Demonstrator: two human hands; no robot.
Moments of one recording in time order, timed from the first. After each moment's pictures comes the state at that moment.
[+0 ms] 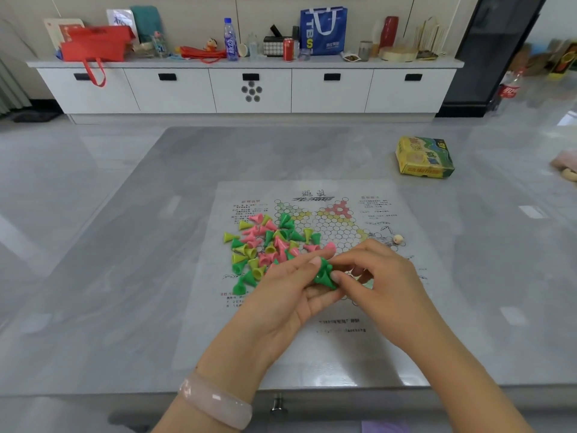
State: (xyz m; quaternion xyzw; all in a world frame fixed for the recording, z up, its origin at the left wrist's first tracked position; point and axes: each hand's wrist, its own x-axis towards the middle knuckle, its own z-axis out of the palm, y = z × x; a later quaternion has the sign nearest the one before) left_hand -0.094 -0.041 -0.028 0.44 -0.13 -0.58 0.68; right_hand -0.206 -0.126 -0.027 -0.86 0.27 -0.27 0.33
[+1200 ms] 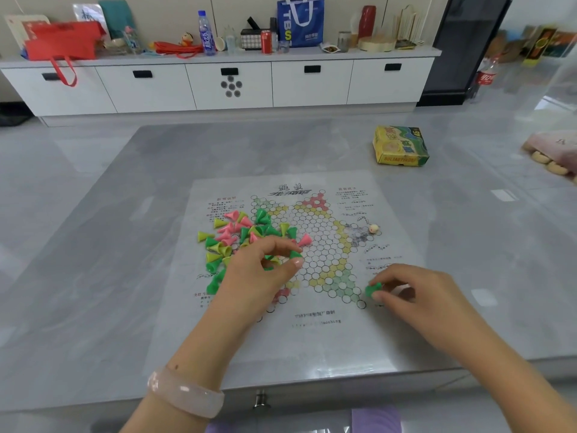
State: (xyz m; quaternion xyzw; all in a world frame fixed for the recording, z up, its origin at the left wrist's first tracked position) left_hand -0.090 -0.046 -0.027 0.74 -0.35 -0.29 0.50; right_hand -0.279 -0.157 -0.044 -0.86 0.35 -0.17 0.32
